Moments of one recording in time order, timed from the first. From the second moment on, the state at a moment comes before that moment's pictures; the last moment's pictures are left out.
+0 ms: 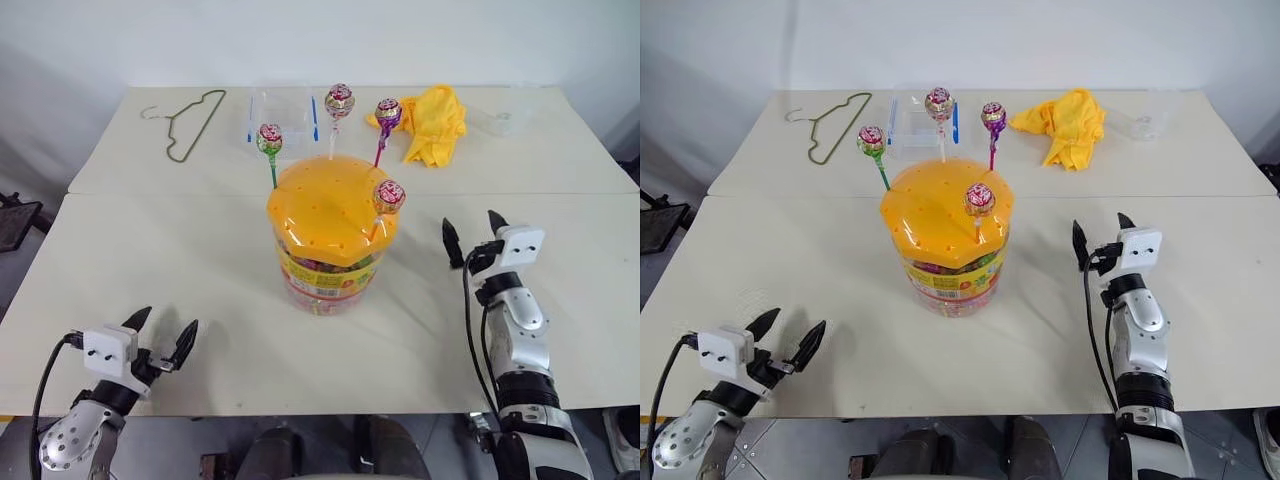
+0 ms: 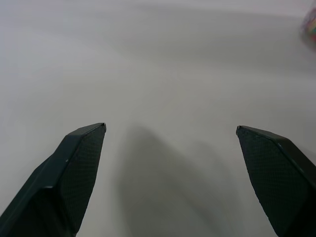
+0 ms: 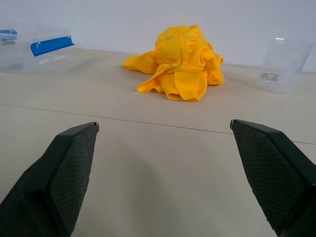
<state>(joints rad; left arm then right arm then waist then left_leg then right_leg) 0.36 0.34 0.39 -0.31 -0.35 0.04 -0.43 -0.42 -0.31 -0.28 0.49 0.23 -0.35 0.43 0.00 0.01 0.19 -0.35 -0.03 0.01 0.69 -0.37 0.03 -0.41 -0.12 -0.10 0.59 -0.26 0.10</state>
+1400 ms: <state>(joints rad) -0.74 0.57 0.20 0.05 -0.86 0.60 -1.02 0.03 -0.68 -0.51 -0.55 1.00 0.26 1.00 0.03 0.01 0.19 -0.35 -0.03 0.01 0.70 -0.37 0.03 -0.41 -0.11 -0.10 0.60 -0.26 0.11</state>
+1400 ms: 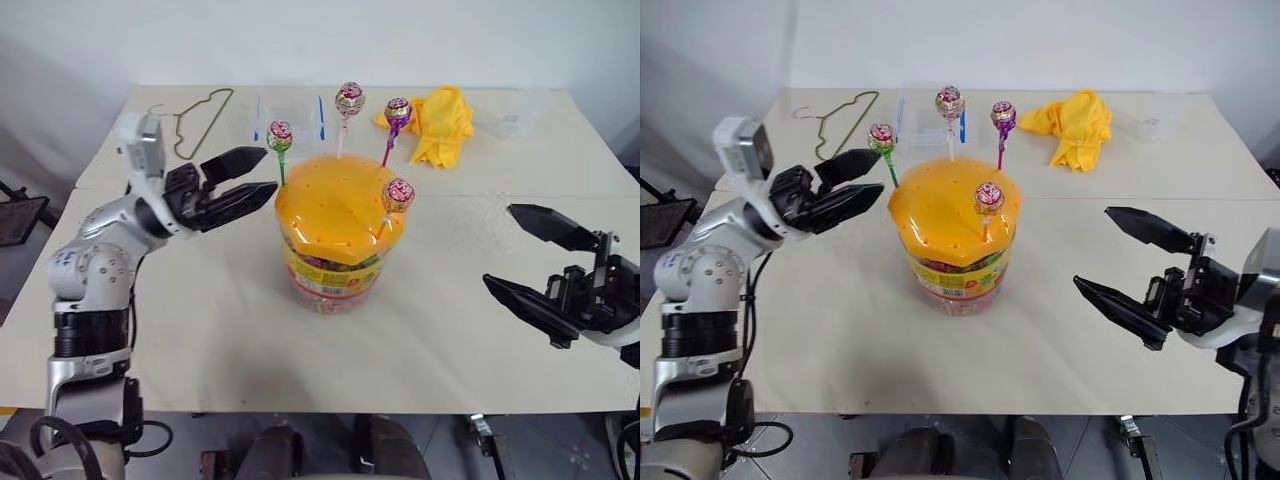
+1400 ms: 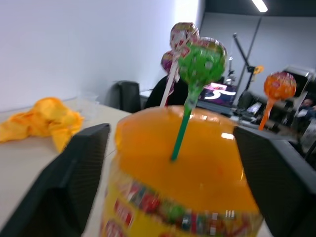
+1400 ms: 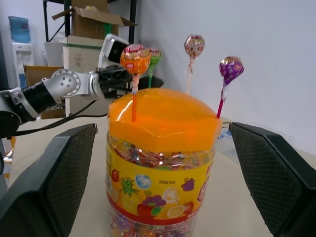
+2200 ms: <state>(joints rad) -0.56 0.77 0.43 0.16 -0.88 0.74 -0.66 0.01 -0.64 -0.47 -0.49 0.96 0.23 1.00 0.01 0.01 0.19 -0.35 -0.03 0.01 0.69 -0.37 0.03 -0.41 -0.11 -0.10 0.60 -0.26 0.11</state>
